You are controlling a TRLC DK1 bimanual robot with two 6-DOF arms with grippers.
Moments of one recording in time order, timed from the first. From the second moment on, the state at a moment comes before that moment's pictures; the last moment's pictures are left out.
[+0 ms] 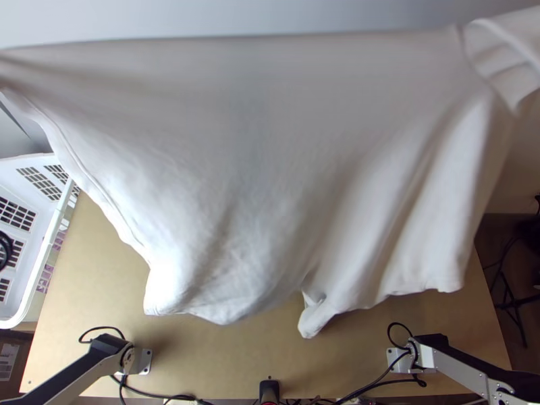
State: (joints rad) left arm -0.26 0.98 1.89 -0.41 0.03 -0.58; right arm 0.10 1.22 2.25 -0.35 0.06 0.45
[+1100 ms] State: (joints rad) left arm -0.01 1.19 1.01 0.31 0.10 -0.41; right arm 0.15 1.58 1.39 0.25 0.06 0.35
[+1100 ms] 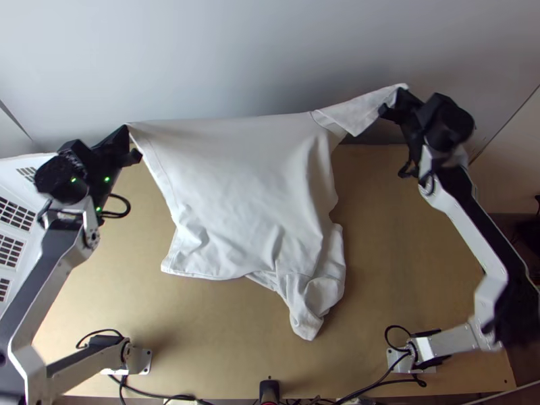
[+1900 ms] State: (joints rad) left arm 0.03 1.94 1.50 0.40 0.11 -0.31; right arm 0.16 2.31 2.25 0.06 0.12 0.22
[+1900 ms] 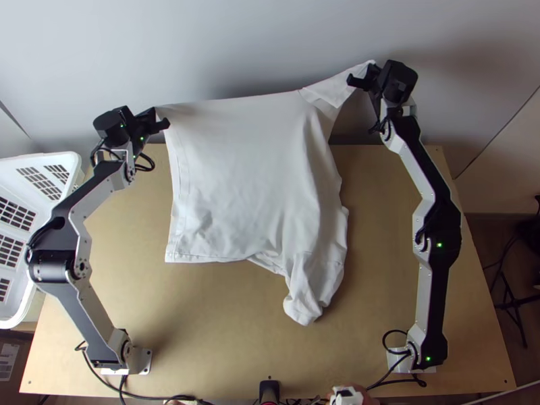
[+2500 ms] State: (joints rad) left arm 0.07 1.95 1.36 0.39 0.18 -0.19; right arm 0.27 2.01 1.86 -0.11 0.10 0.10
